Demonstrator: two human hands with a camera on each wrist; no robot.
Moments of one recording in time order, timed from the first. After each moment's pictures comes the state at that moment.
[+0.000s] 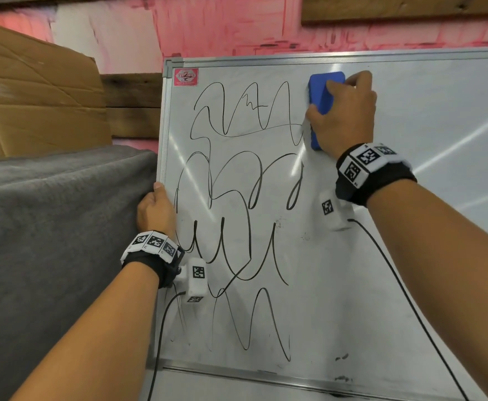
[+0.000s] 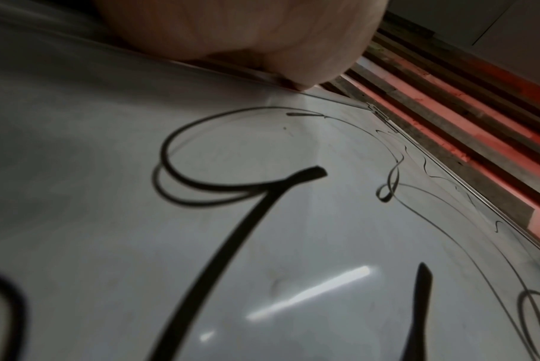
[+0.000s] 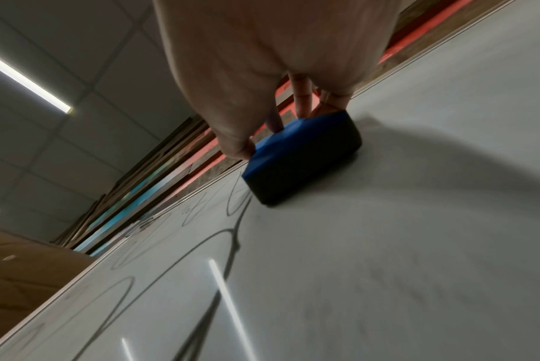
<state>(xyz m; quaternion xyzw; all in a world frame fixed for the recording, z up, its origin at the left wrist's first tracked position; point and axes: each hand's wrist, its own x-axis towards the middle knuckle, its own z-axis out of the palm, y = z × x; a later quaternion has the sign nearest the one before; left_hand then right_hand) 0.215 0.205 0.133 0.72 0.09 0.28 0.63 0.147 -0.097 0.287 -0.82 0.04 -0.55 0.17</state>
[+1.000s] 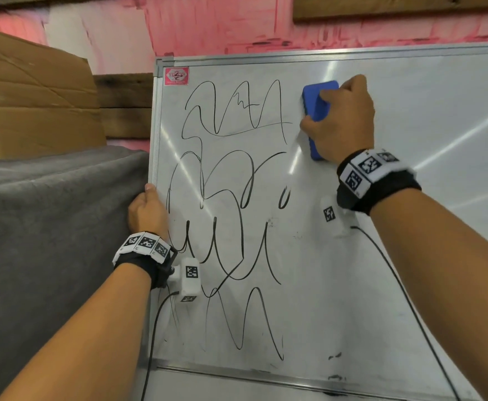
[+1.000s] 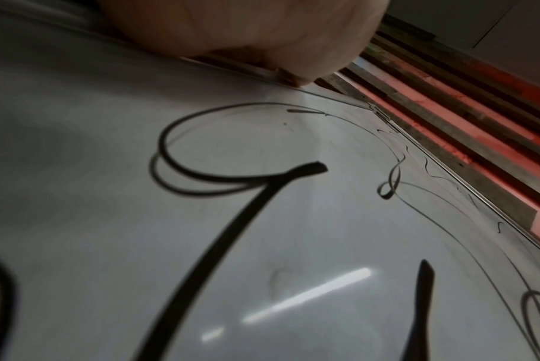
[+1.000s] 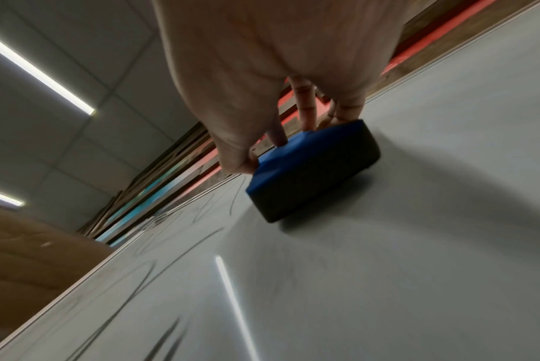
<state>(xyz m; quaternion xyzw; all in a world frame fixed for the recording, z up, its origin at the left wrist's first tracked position) 0.213 0.203 0.132 0.68 0.11 0.29 0.66 0.137 -0.107 0.279 -0.84 0.03 -0.52 0.17</state>
